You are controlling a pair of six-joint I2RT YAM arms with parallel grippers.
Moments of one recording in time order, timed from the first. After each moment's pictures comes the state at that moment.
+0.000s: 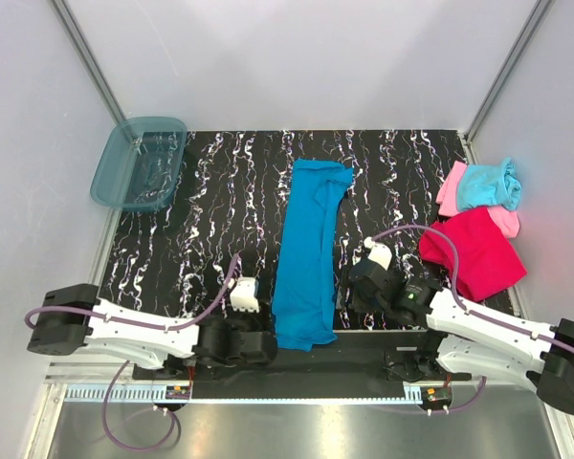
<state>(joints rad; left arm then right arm) -1.58 1.13 0.49 -0.55 -0.89 -1.38 0.96 0.95 0.56 -0.56 0.28 0.96</state>
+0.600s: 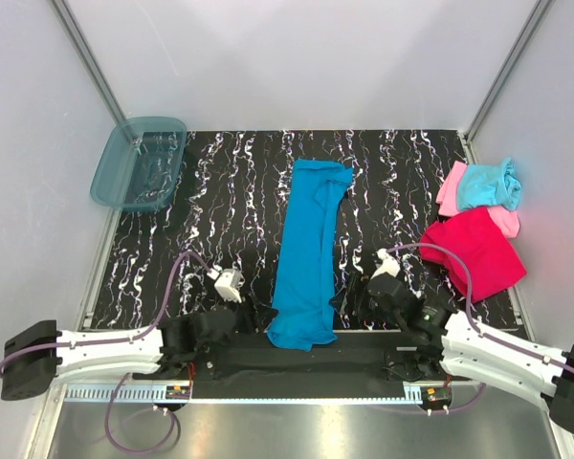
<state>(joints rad) -1.27 0.69 0.05 0.15 -0.48 -0.99 0.95 0.73 0.32 -0.32 0.19 1.01</state>
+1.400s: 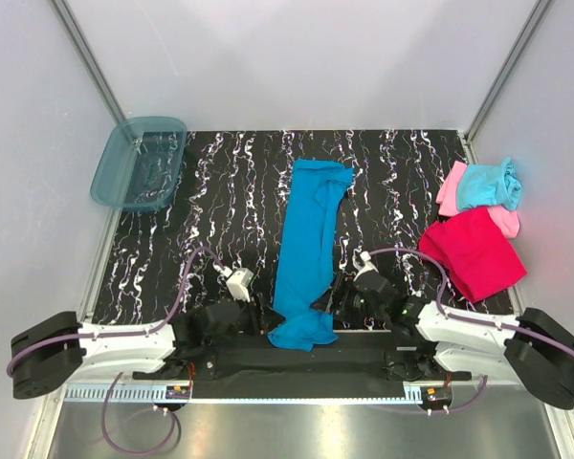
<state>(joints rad) -1.16 0.91 0.05 0.36 -0.20 -0.98 0.91 1.05 0.23 0.18 -0.08 1.18</state>
